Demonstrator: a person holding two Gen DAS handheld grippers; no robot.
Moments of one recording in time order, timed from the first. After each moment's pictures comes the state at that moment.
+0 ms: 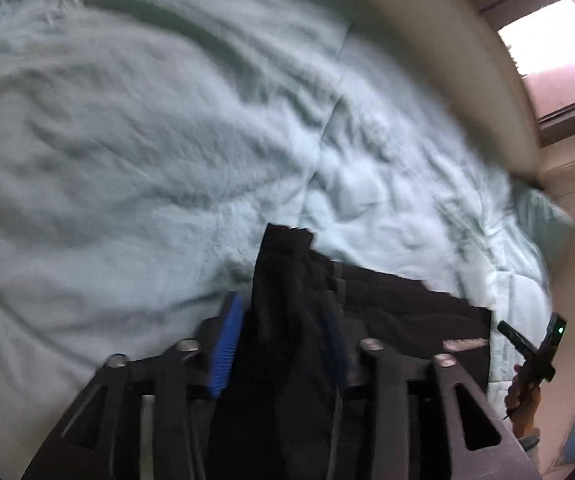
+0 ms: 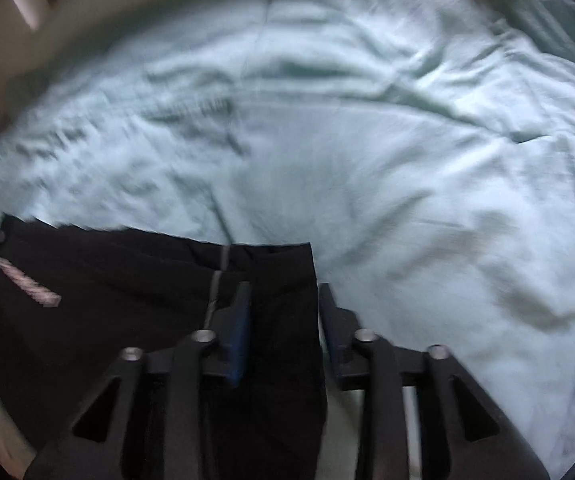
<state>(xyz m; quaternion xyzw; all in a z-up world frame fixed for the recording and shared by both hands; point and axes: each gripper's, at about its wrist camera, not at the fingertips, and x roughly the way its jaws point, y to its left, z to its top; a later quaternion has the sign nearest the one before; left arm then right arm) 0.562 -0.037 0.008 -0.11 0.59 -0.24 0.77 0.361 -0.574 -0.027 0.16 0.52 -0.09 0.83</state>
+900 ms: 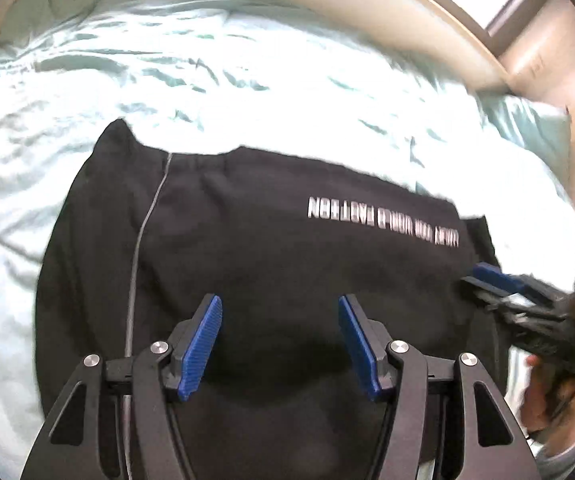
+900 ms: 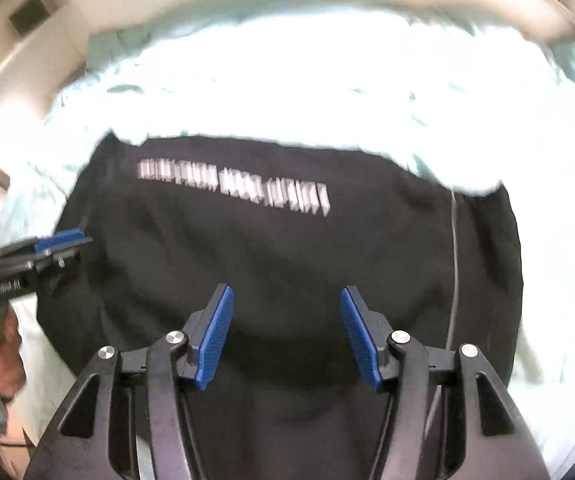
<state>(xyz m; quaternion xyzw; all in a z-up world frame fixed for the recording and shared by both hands) 0.420 -0.150 0.015 -0.01 0.54 -0.25 0.80 0.345 -0.377 0.014 0.12 0.51 0.01 0.85</state>
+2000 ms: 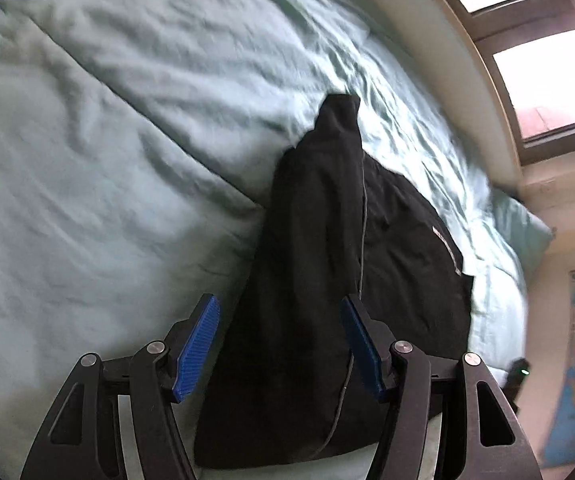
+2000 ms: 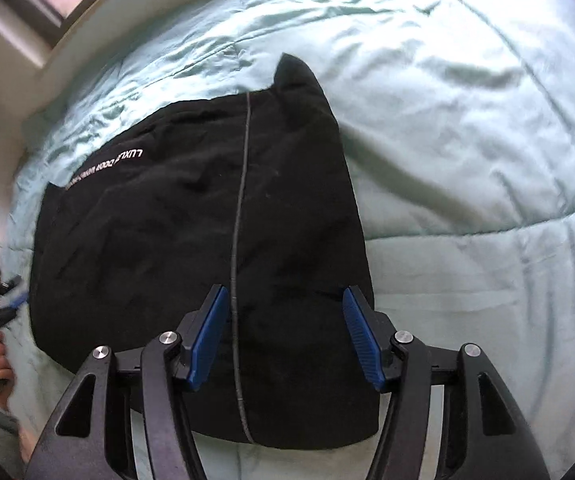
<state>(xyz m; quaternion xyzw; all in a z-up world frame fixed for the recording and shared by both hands) 0.432 0.053 -0.028 -0.21 0.60 -0.22 0.74 0.193 -0.486 -0.032 0.29 0.50 -0.09 0.81</state>
